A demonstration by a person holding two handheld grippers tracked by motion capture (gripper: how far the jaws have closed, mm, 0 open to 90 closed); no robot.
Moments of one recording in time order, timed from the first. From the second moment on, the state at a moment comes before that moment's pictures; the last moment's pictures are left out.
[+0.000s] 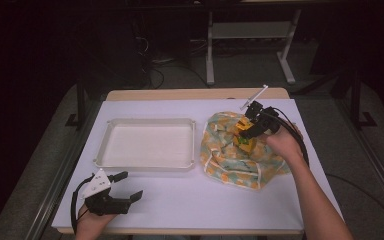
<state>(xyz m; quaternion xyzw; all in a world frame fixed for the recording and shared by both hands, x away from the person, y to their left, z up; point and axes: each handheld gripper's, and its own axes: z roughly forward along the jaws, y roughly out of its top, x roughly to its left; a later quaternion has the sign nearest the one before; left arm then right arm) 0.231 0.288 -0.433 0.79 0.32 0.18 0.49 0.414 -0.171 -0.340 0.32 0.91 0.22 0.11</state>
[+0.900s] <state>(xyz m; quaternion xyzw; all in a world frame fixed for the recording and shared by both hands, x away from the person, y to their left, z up) 0.233 0.290 -0.434 0.79 0.33 0.17 0.50 0.402 -0.165 -0.298 0.28 0.92 0.26 0.09</state>
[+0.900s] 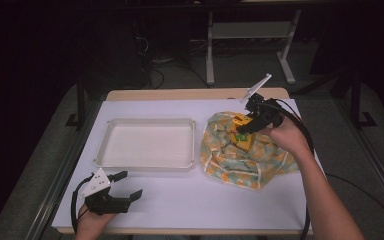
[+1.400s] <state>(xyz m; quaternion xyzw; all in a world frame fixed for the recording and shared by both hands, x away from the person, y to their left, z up) 0.233 0.290 -0.434 0.79 0.32 0.18 0.50 0.395 -0.157 -0.280 0.24 0.92 0.29 0.08</state>
